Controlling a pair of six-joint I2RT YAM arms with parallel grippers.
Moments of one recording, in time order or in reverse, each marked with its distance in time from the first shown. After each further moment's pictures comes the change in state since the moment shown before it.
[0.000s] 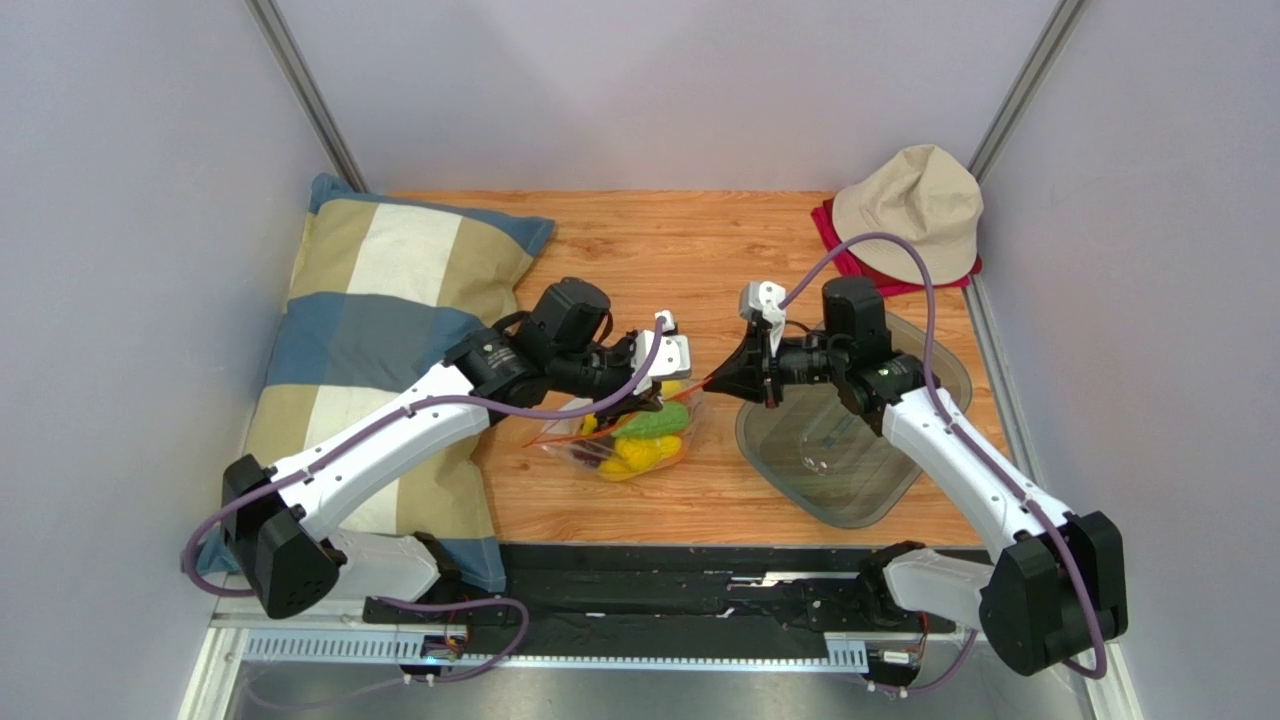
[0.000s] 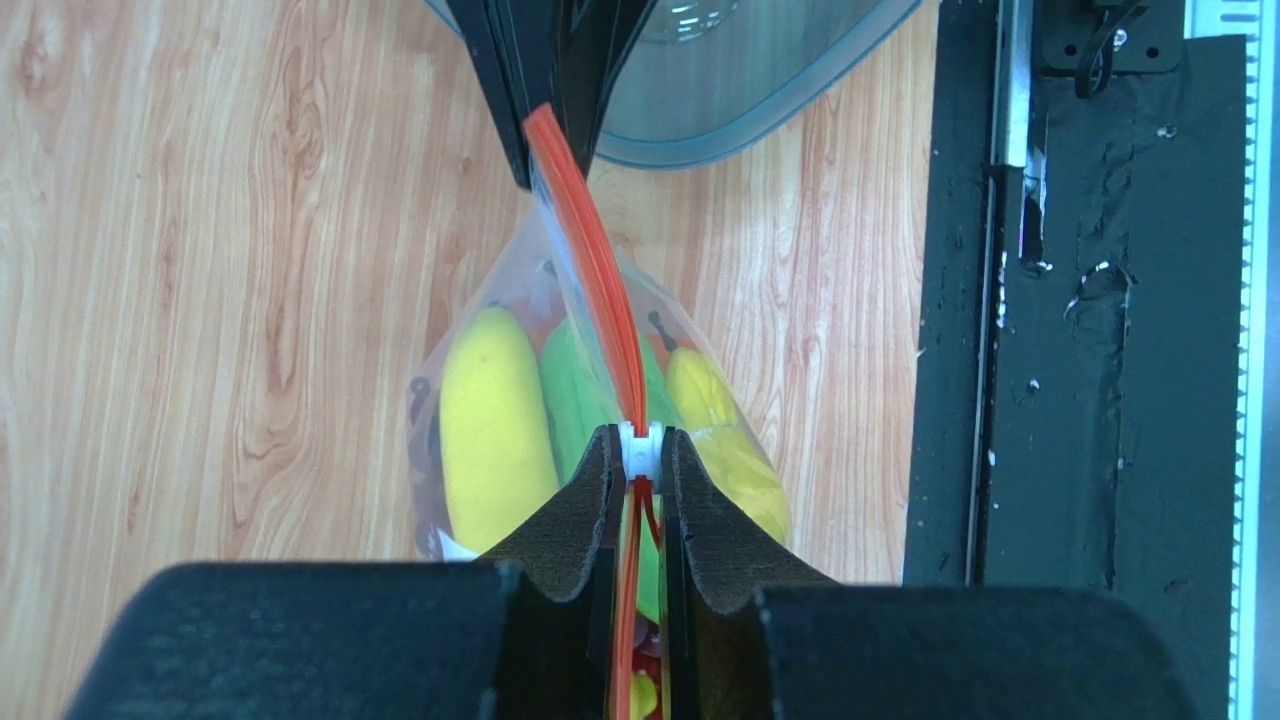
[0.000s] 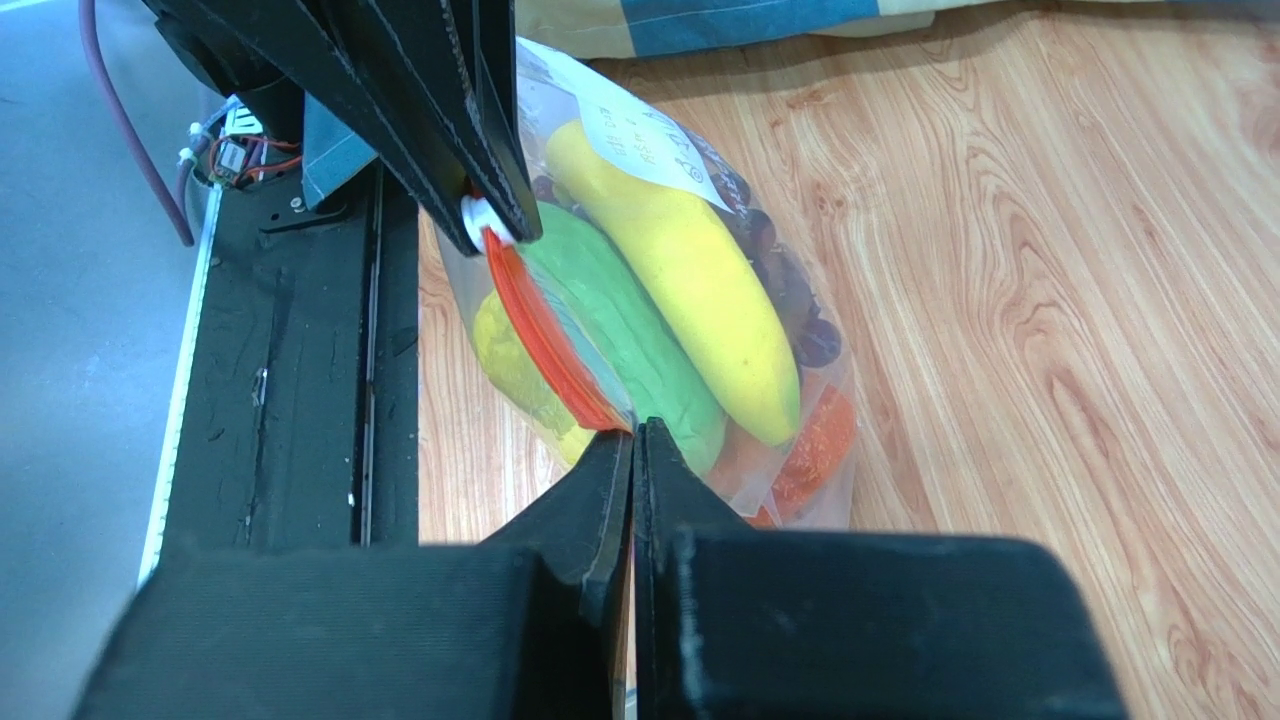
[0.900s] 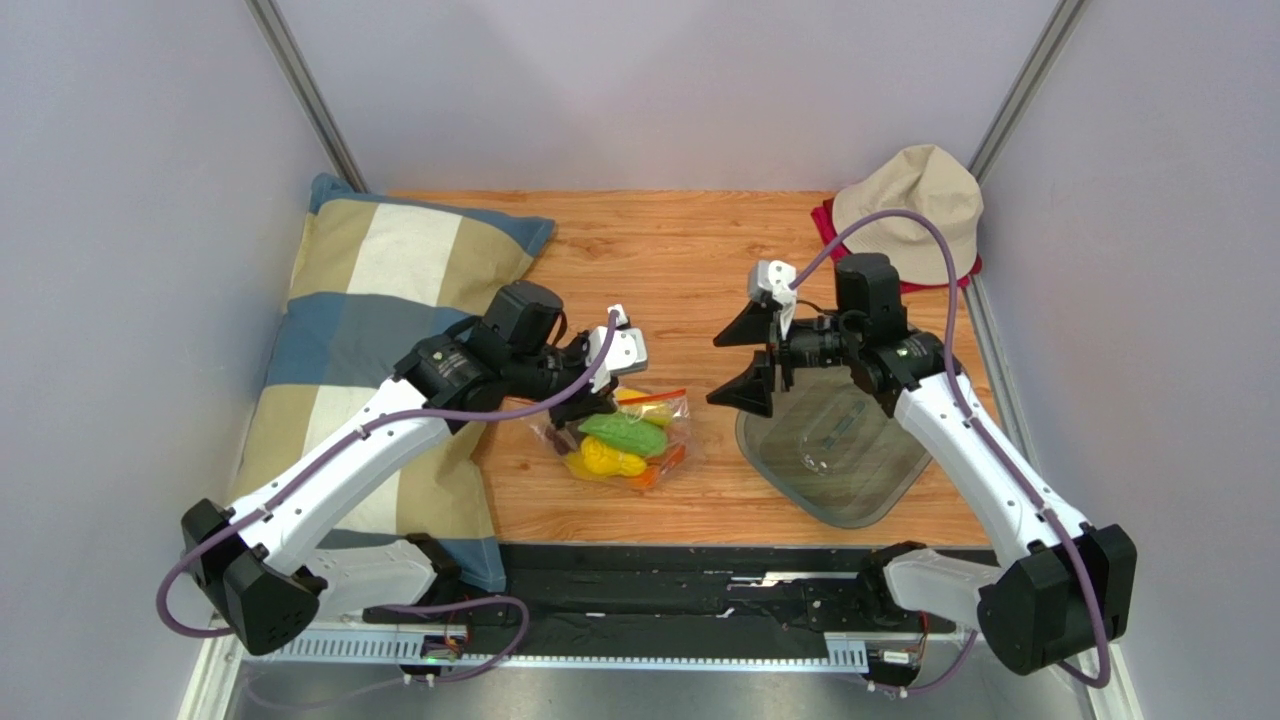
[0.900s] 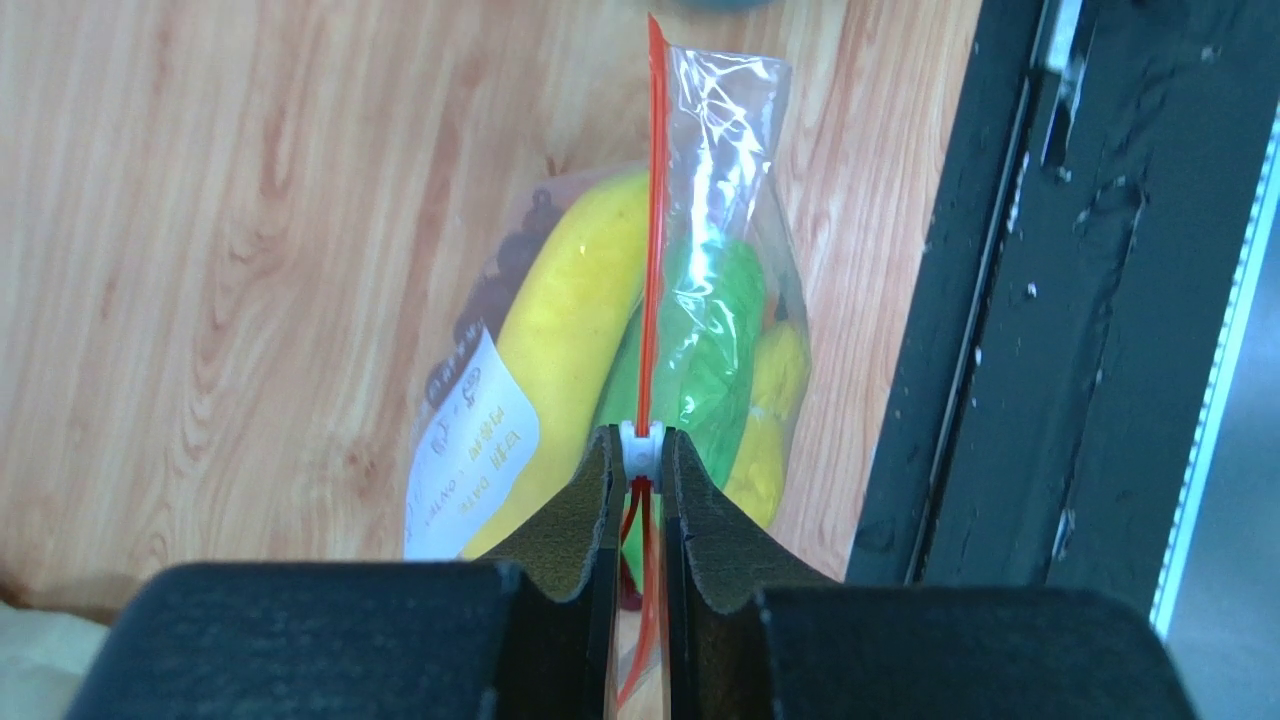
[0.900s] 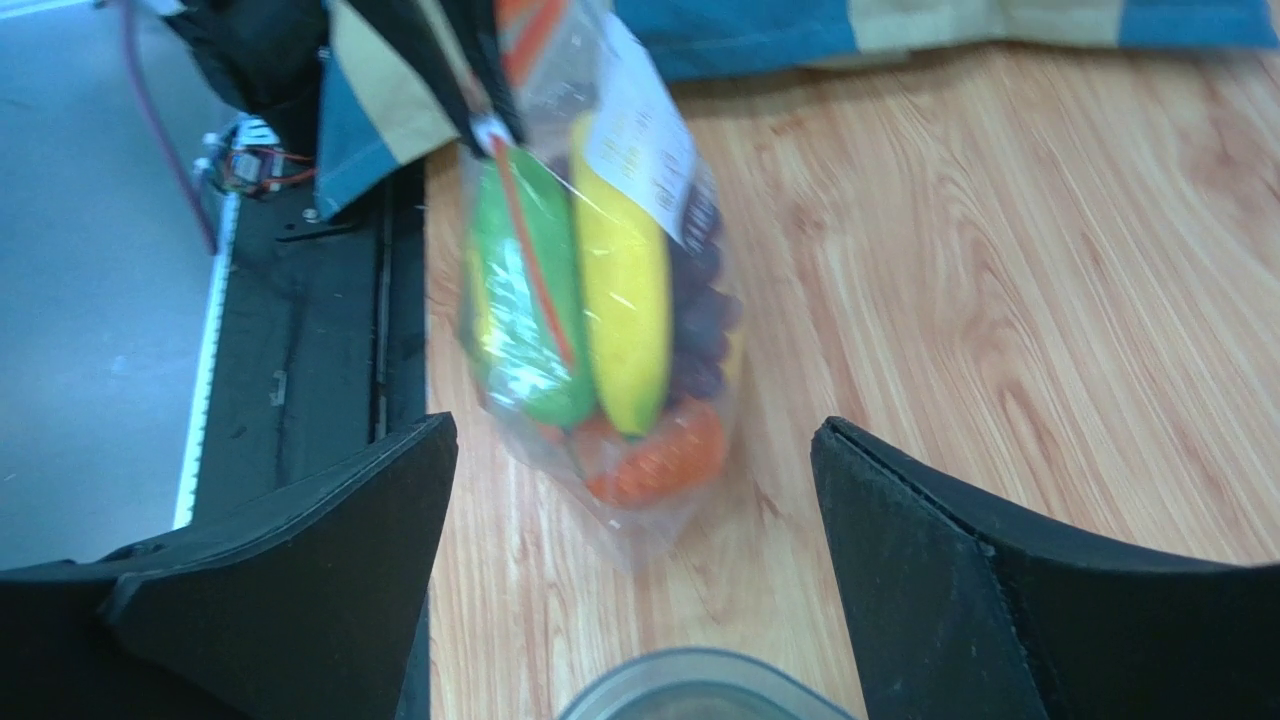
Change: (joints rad) left arm 0.105 -0.145 -0.052 -0.181 -0.048 -0.021; right arm -0.045 0.004 0.150 -0.206 -0.013 -0.073
